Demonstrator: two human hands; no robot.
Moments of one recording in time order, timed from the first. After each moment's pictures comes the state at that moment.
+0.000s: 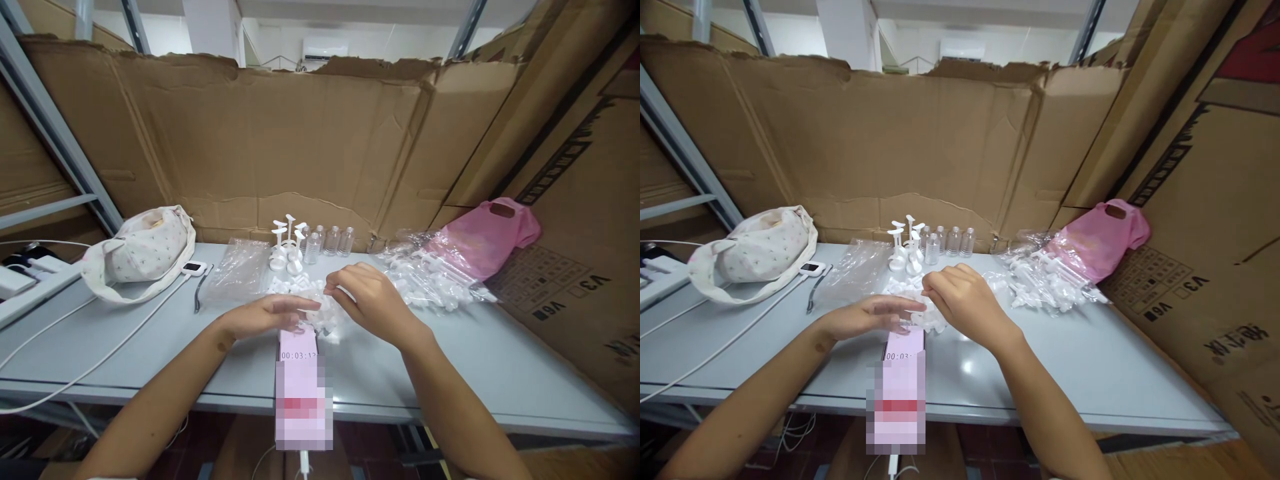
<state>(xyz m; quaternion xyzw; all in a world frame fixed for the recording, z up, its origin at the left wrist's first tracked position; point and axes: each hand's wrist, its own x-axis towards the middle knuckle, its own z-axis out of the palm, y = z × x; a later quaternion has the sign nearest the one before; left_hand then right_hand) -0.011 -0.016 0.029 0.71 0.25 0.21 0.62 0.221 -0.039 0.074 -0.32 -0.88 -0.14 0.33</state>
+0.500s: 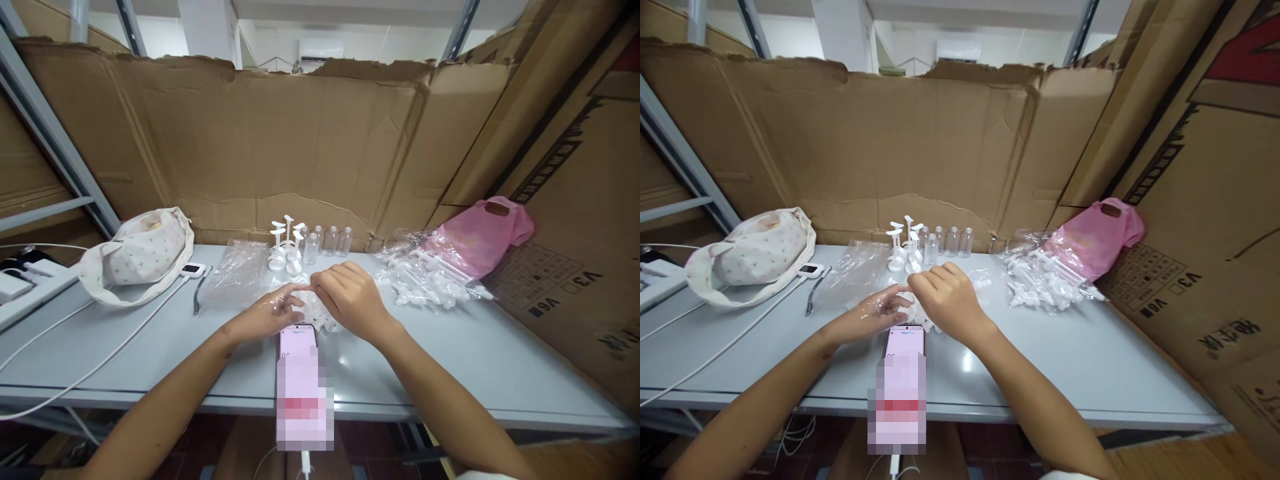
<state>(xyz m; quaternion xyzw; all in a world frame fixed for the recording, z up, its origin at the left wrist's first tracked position) -0.001 -0.017 0.015 0.72 0.35 0.31 0.51 0.197 -0.029 0.063 -0.30 -0.85 -0.26 0.35</state>
